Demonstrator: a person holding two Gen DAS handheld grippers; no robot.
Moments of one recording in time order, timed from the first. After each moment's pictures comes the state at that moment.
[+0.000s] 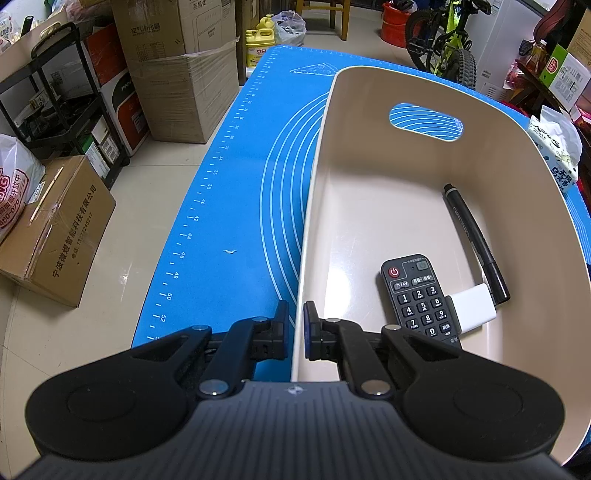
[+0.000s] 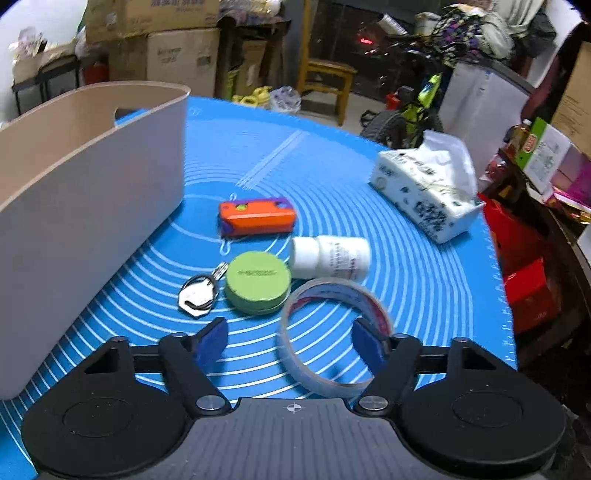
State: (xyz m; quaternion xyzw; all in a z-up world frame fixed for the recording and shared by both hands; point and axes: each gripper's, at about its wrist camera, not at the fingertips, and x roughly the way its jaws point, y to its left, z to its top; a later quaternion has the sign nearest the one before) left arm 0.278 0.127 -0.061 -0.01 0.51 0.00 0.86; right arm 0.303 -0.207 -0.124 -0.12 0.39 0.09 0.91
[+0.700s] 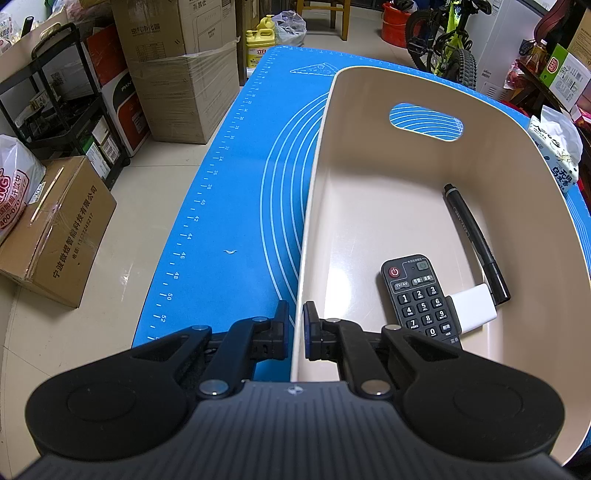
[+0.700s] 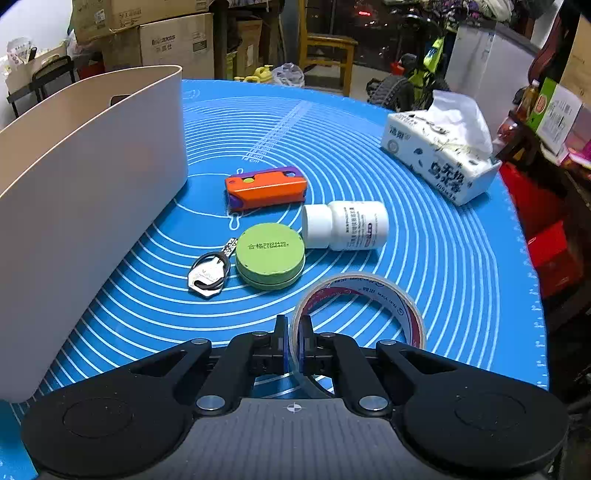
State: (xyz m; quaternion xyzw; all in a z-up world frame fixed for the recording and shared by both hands) left arm 0.278 0.128 -0.061 -0.01 0.51 0.00 0.86; right arm 0.306 -0.213 -0.133 -0.08 0.43 0.09 0.89
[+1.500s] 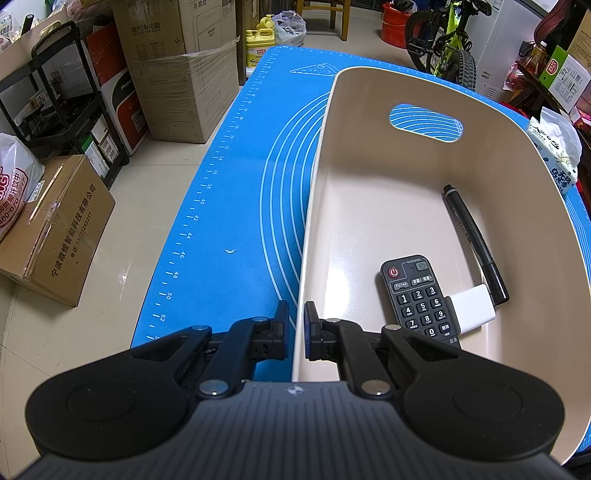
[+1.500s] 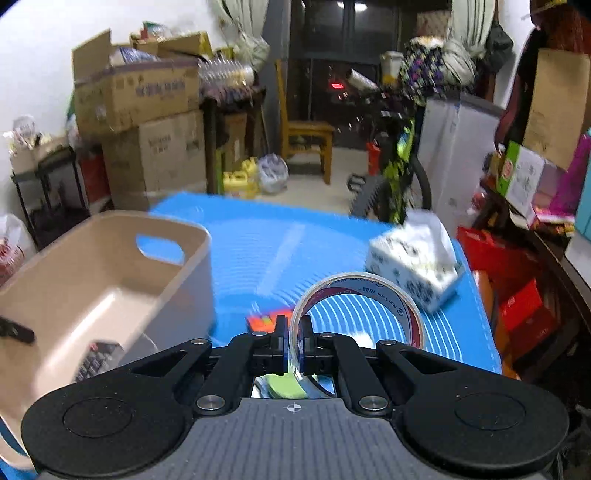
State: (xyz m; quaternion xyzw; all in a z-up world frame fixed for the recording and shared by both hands) left arm 0.278 0.128 -0.061 -0.01 0.51 0.00 0.86; right arm 0.286 -0.192 -0.034 -0.03 0.29 0.08 0.95
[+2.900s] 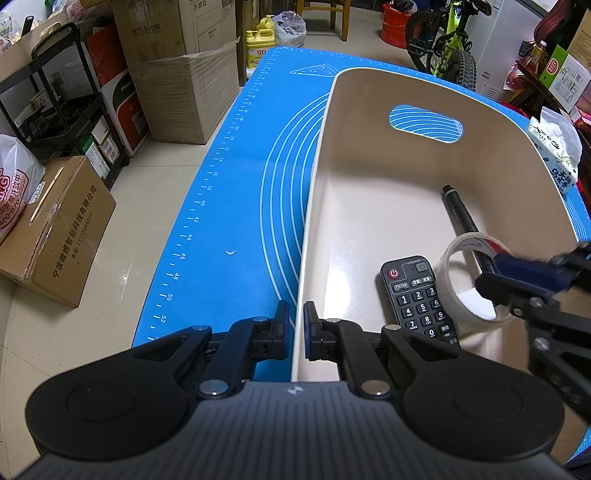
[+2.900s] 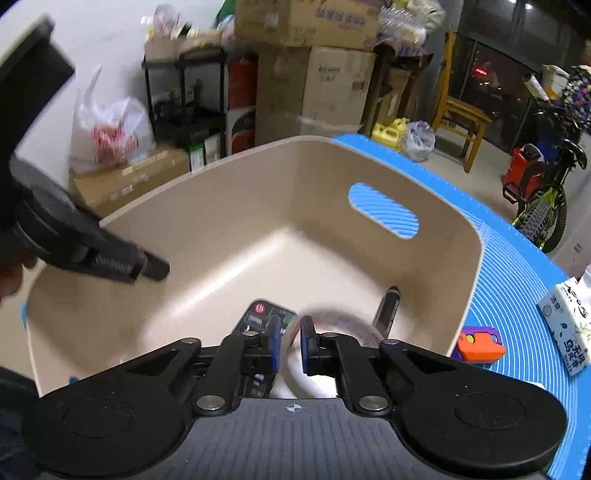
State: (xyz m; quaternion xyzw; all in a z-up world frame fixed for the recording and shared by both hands) left arm 0.278 0.128 -0.062 -0.01 0.51 0.00 0.86; right arm 0.296 -0.030 -0.057 -0.15 0.37 0.27 0.87
